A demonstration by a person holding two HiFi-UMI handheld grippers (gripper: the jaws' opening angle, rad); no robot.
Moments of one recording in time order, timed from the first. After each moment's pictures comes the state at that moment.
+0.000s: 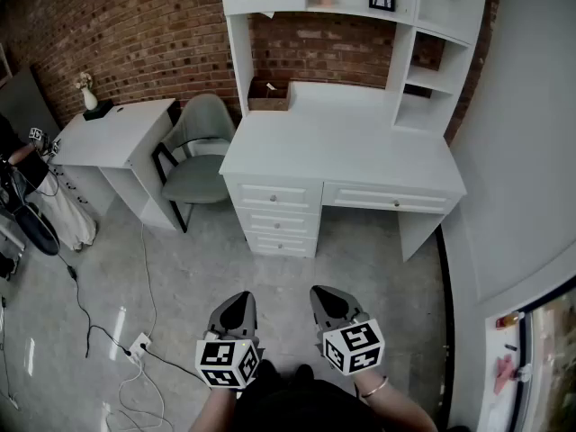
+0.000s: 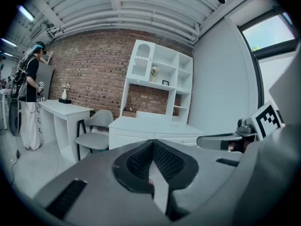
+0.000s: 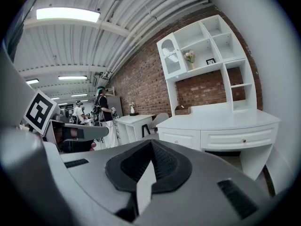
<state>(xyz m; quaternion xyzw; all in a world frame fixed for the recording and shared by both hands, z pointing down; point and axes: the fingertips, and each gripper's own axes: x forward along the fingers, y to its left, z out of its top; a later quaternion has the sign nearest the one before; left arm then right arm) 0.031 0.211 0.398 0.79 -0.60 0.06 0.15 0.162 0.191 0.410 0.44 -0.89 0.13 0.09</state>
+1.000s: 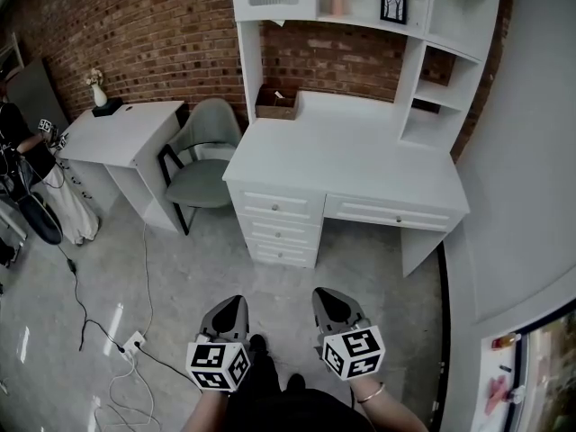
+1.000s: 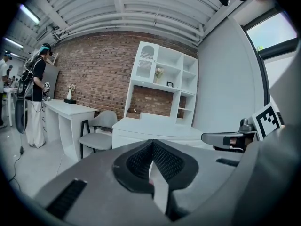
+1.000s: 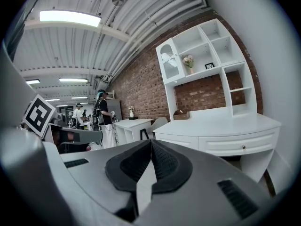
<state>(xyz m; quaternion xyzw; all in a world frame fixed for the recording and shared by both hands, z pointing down) 0.029 0.203 0.395 0.77 -0.62 0.05 0.15 0.182 0.169 0.398 0.44 -0.89 0.12 0.07</state>
